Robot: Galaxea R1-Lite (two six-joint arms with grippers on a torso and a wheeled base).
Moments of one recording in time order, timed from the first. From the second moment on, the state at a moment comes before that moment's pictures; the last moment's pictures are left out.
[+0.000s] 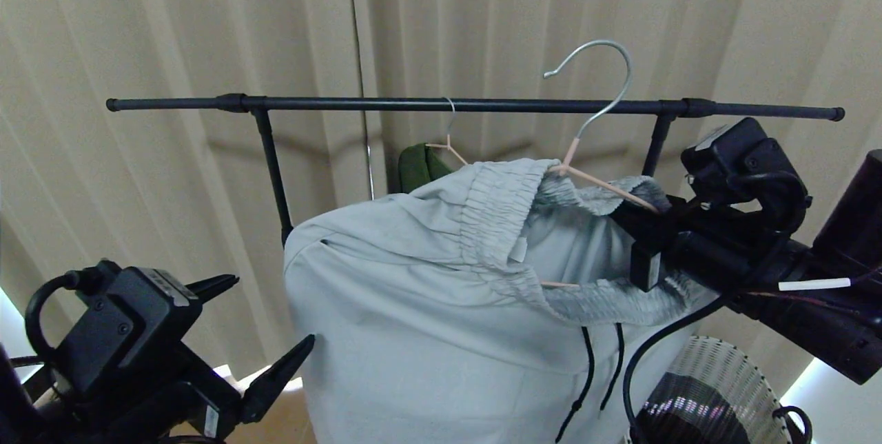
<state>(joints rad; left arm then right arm) -0.59 1.23 -0.23 -0.79 0.18 0.35 0.59 1.49 -0.60 -0.87 -0.13 -0.29</state>
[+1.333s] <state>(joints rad) -0.43 1.31 -0.17 -0.79 0.21 0.35 0.46 1.46 -0.58 -0.87 -0.13 -0.29</state>
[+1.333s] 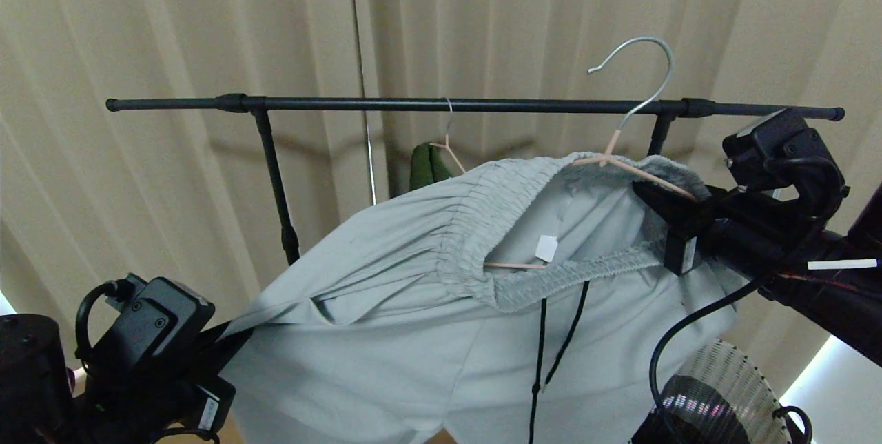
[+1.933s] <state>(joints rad) -0.48 1.13 -0.14 -0.78 0.18 0.35 0.46 1.40 -0.55 -0.60 -0.13 -0.29</state>
